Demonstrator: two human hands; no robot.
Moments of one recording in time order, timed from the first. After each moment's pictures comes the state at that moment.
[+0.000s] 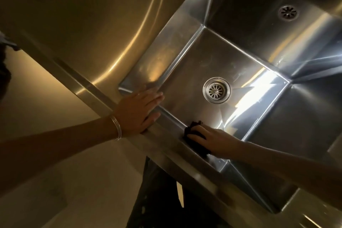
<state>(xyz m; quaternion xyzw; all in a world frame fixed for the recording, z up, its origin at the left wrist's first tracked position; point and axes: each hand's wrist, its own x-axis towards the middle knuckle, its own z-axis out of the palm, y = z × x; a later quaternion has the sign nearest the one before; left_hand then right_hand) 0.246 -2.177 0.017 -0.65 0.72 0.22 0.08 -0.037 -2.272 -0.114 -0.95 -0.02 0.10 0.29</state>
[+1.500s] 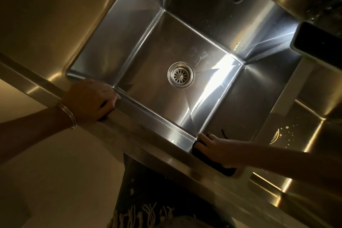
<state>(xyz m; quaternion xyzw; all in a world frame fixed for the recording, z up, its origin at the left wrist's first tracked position) 0.243 -2.178 0.019 -0.65 0.73 0.21 0.00 -0.140 -2.266 -0.018 -0.94 -0.09 0.30 0.12</state>
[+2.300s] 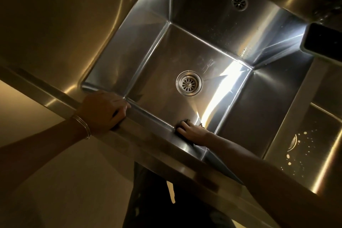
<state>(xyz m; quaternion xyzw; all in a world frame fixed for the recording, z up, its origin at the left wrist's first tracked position) 0.243 -2.177 0.020 -0.66 0.73 0.21 0.00 -0.061 -2.254 -0.158 -0.94 0.07 0.30 0.14</state>
